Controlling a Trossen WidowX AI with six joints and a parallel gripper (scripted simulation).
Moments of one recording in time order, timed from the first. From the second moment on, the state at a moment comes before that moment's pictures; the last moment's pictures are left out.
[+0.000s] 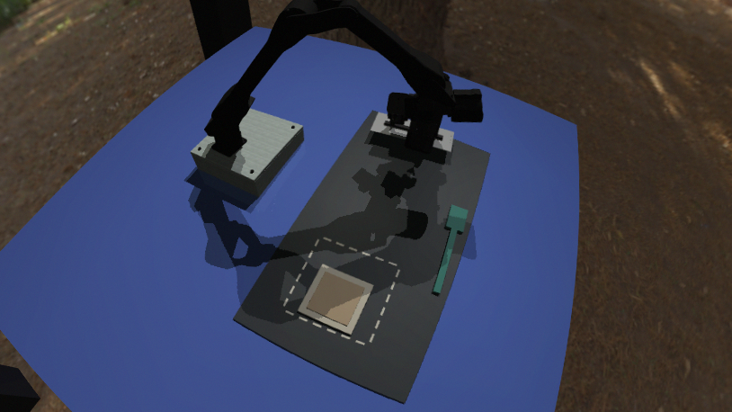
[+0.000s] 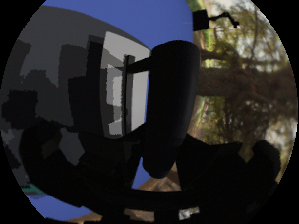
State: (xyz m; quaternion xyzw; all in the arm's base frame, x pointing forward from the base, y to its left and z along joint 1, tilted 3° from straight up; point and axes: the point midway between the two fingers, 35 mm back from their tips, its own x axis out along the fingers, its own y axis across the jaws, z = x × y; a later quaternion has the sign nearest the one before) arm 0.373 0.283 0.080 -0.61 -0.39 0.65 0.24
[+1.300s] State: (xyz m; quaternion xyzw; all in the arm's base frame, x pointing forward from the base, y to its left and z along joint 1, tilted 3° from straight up) arm 0.375 0.287 0.053 -0.61 -0.40 0.65 0.24
